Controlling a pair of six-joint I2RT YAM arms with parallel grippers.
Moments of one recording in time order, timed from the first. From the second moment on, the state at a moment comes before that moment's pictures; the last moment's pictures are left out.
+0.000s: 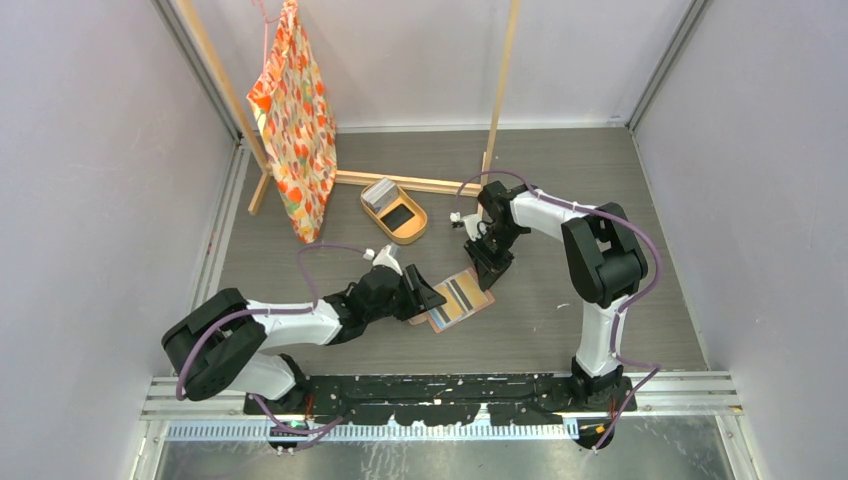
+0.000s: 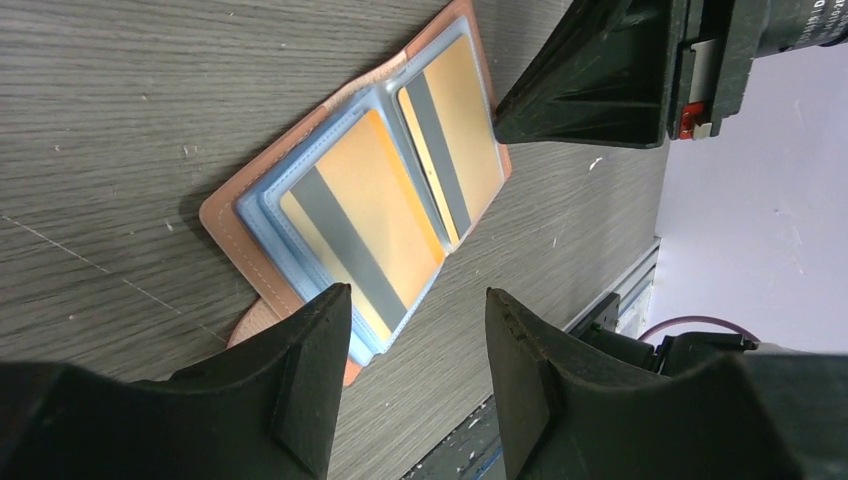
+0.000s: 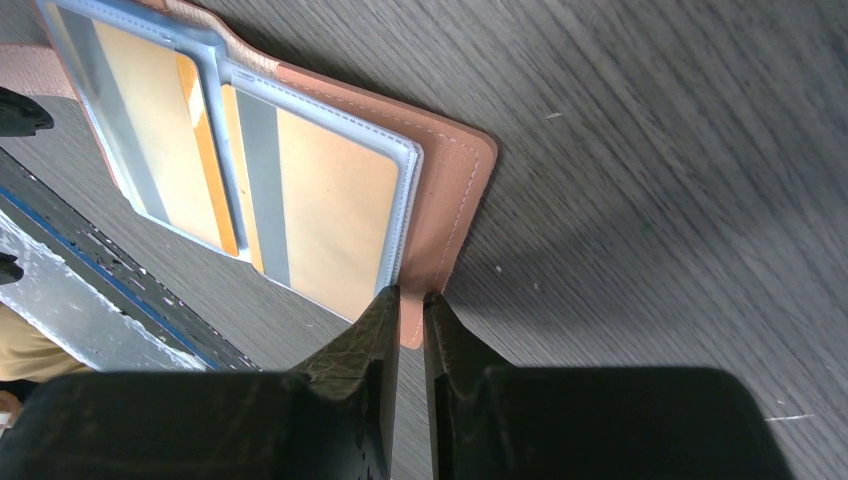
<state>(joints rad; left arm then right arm) -0.90 1.37 0.42 0.40 -0.01 -1.15 0.44 1.95 1.29 -0.90 -0.45 -0.28</state>
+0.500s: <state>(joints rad) -0.90 1.40 0.43 0.39 -0.01 -1.15 0.44 1.95 1.29 -0.90 -0.45 -0.28</state>
